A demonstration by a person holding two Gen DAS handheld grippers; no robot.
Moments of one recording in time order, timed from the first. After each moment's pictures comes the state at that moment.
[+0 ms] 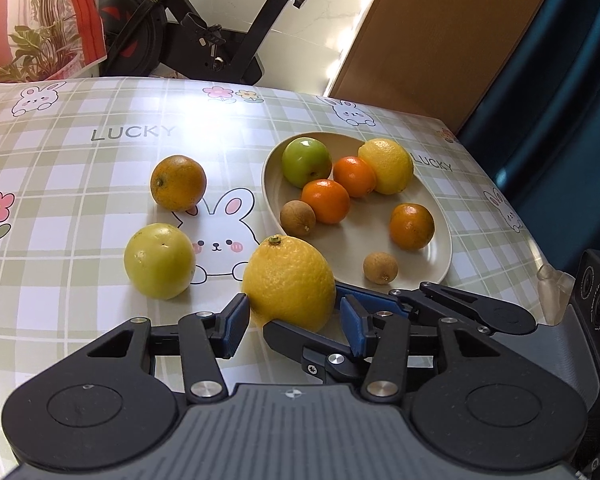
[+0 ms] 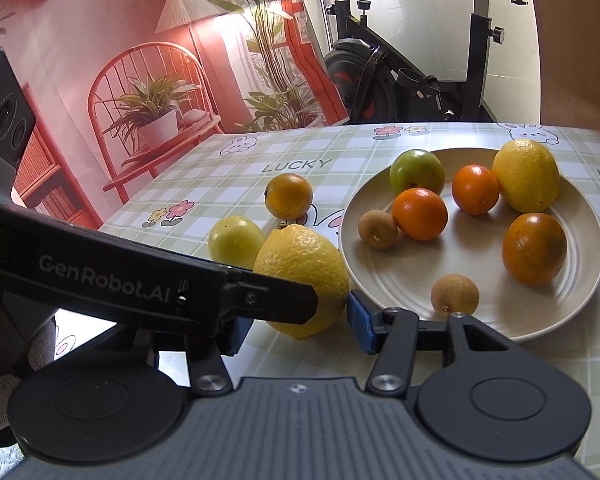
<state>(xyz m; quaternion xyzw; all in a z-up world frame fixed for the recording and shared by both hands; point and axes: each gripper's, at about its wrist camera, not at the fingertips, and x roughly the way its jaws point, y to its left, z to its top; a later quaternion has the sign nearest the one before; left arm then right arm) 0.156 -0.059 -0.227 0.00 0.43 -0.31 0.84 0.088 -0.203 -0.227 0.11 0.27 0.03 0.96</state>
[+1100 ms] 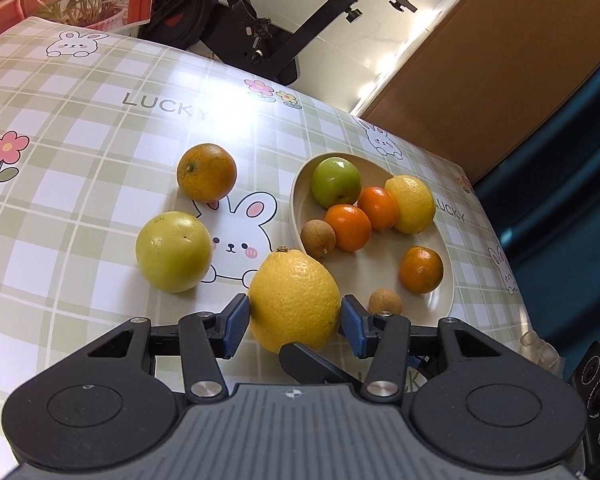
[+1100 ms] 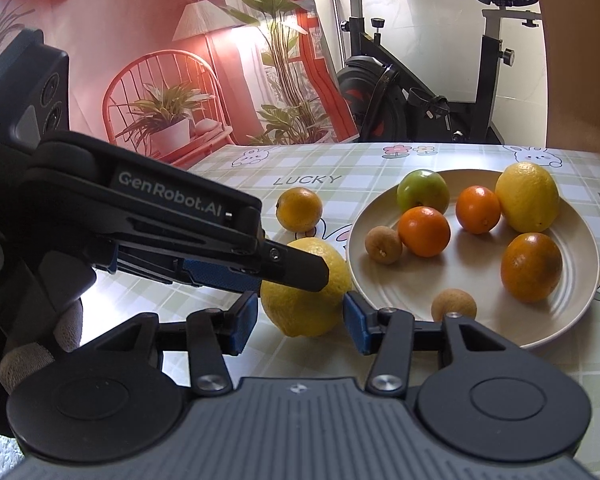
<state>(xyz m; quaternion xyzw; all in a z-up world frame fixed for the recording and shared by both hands) 0.176 -0.043 -0.235 -0.12 0.46 -0.28 0.84 0.081 -0.202 -0.223 0.10 0.25 0.05 0.96</state>
